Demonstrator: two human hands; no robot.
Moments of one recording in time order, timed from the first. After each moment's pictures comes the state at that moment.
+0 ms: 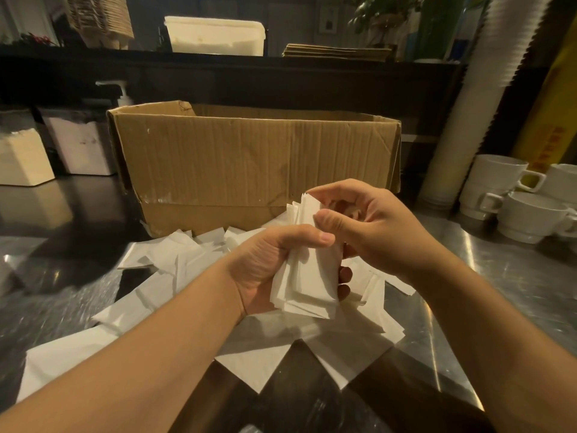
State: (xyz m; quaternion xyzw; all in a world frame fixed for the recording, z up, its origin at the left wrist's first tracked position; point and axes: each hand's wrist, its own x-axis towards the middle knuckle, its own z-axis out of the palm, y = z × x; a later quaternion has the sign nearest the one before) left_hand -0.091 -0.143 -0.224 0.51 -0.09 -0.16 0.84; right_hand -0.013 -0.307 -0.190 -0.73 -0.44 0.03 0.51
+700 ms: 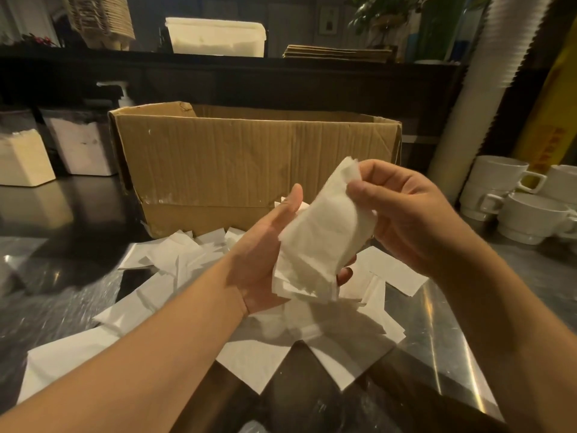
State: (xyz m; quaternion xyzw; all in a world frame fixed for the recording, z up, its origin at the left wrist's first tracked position) left_hand -0.085 -0.142 -0.227 0.46 -0.11 -0.17 0.86; right_hand -0.008 -0.323 -0.173 -0.61 -0.41 0.14 0.66
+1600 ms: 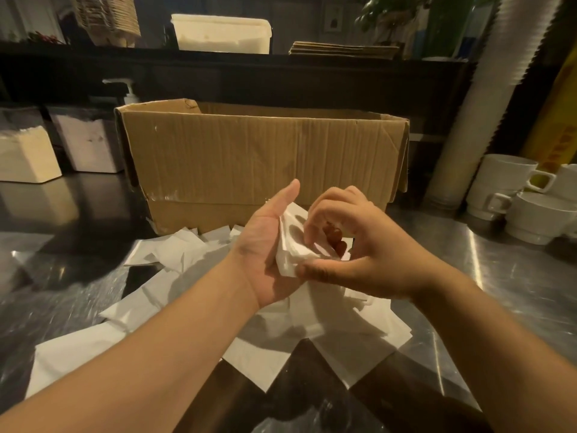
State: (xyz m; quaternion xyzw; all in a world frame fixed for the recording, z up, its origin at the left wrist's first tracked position) left_hand -0.081 -0.141 -0.220 0.34 0.02 -0.08 0.94; right_hand -0.019 -0.304 -0.195 -0.77 -0.55 -0.03 0.32
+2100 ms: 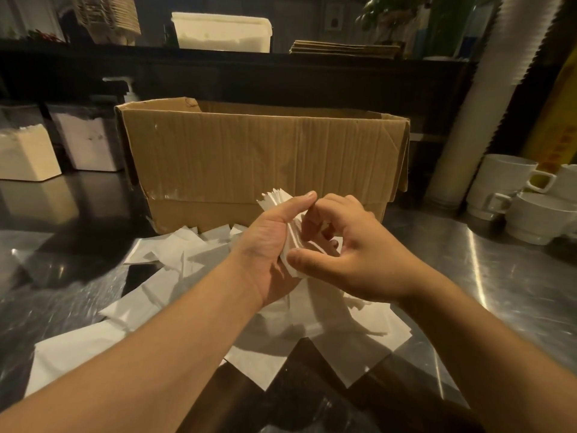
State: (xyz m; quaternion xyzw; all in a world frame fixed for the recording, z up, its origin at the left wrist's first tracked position) left_hand -0.078 -0.148 -0.220 0.41 0.05 0.00 0.91; right_hand -0.032 -0.291 -0.202 -0.80 -0.49 -0.04 0.34
